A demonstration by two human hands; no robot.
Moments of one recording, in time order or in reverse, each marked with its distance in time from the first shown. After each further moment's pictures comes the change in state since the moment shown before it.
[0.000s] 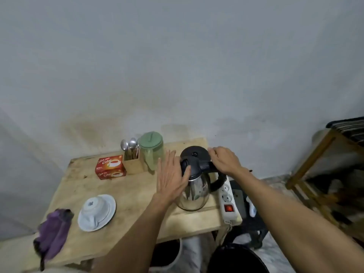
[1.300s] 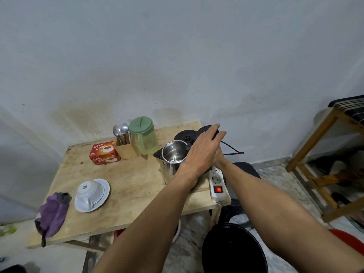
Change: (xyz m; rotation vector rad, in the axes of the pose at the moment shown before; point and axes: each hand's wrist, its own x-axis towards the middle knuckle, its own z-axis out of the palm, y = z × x) left_hand 0.024 0.135 0.020 0.004 -0.078 0.426; right_hand -0.022 -0.010 0.063 0.121 0.517 0.494
